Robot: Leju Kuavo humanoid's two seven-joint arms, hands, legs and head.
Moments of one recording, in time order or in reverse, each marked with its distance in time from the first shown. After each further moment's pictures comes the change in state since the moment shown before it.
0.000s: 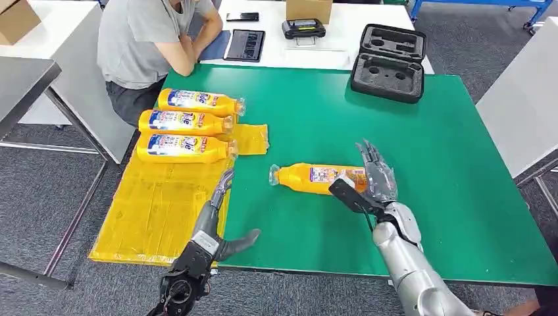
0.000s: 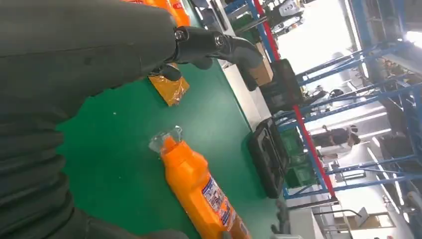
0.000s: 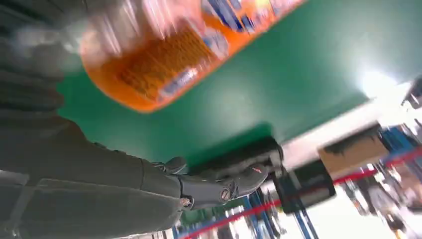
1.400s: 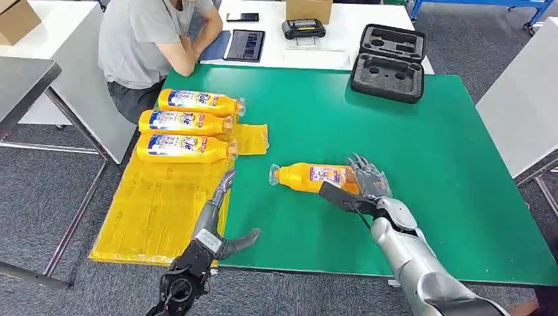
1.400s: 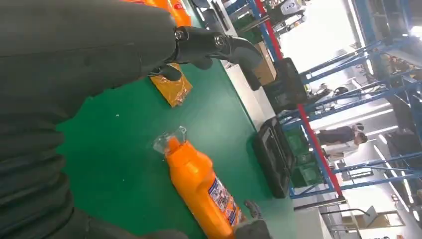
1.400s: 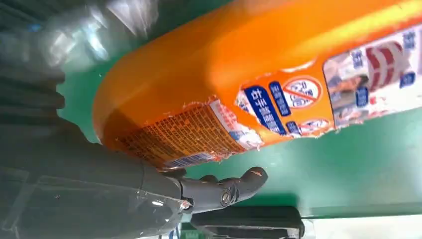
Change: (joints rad) left arm -0.008 -0.005 0.011 0.014 -0.027 -0.006 0.009; right arm -0.101 -0.019 0.104 0.162 0.192 0.167 0.211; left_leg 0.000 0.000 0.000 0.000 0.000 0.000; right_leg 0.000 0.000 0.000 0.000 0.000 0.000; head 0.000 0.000
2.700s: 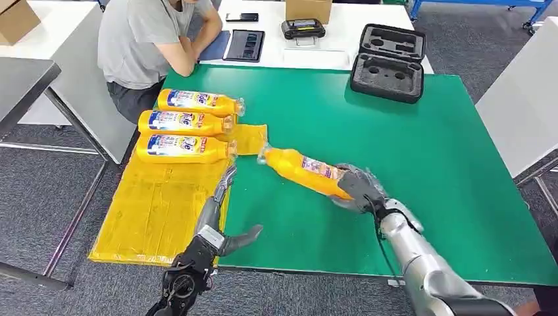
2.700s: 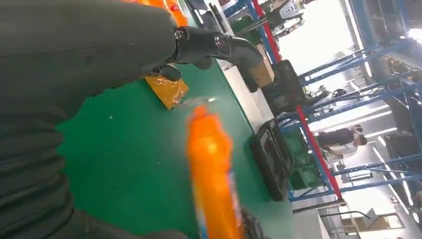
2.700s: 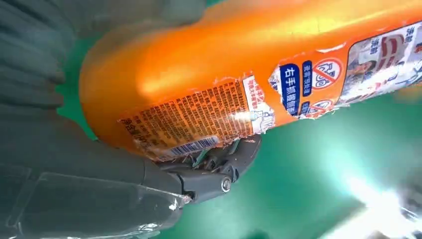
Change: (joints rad) left arm -0.022 -0.013 0.002 0.019 -0.003 0.024 -0.001; right arm -0.006 -0.003 -0.167 0.032 -0.408 0.262 -0.373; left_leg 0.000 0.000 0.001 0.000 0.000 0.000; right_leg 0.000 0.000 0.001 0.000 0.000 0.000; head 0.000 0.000
